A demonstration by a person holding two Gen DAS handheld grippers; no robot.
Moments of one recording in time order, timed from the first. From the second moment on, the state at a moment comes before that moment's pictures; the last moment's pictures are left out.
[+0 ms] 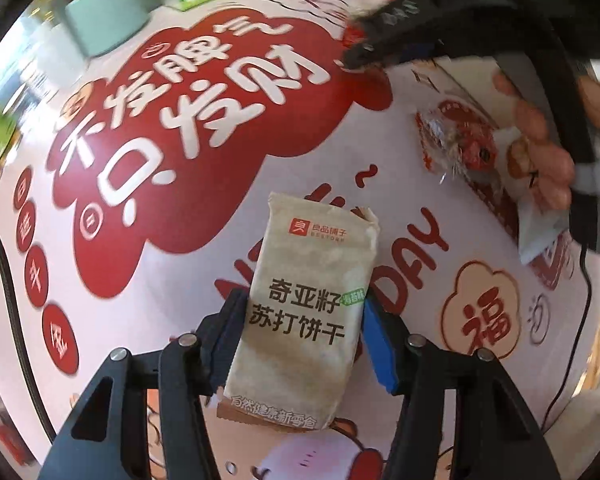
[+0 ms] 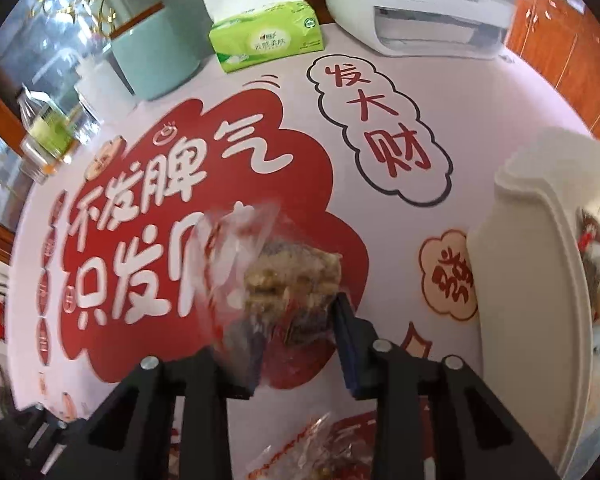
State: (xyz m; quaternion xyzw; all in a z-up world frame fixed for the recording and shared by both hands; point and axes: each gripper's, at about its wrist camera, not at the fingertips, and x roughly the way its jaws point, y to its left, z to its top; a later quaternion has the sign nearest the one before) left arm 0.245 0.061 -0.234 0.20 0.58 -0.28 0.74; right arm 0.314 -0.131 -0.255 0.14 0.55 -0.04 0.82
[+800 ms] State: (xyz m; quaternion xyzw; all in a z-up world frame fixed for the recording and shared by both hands) left arm 0.168 0.068 -0.049 0.04 0.45 -0.28 0.85; right arm 0.139 -0.126 -0.076 0.17 0.41 0.02 0.90
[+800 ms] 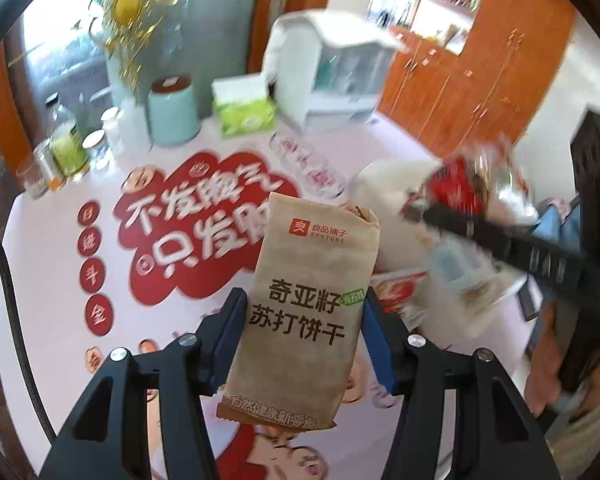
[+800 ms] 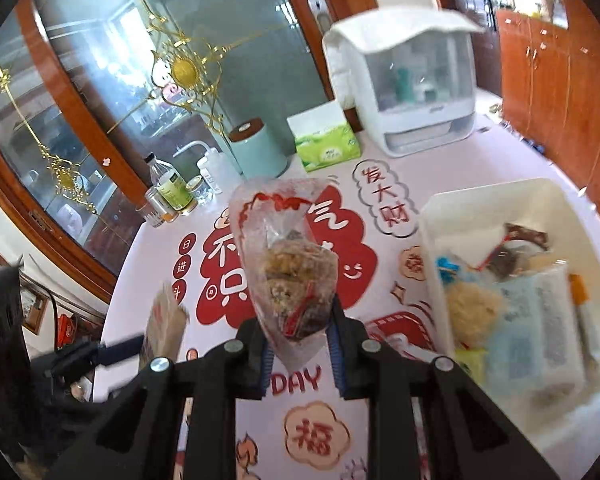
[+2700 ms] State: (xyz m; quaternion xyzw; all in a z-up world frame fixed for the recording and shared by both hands) left arm 0.129 -0.200 -0.065 -0.01 0.45 -0.19 0.87; right arm 0.070 -0.357 -0.123 0.12 0.52 -0.02 0.85
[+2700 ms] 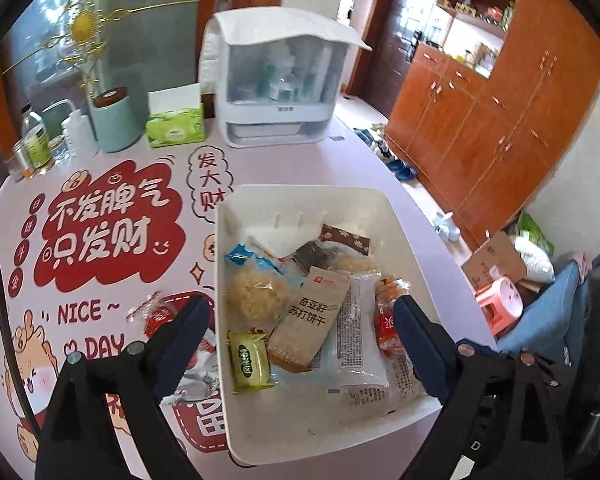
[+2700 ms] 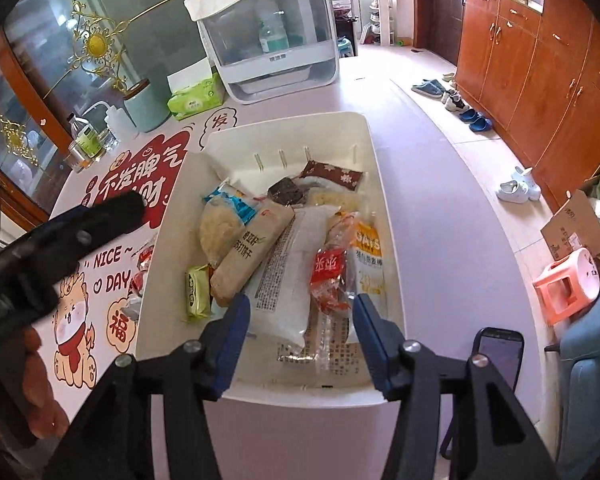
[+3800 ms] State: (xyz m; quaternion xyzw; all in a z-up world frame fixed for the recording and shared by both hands) left arm 0.058 -0.071 0.095 0.11 0.30 -0.16 0.93; right arm 0.030 -0.291 -0.017 0.13 0.39 -0.01 0.91
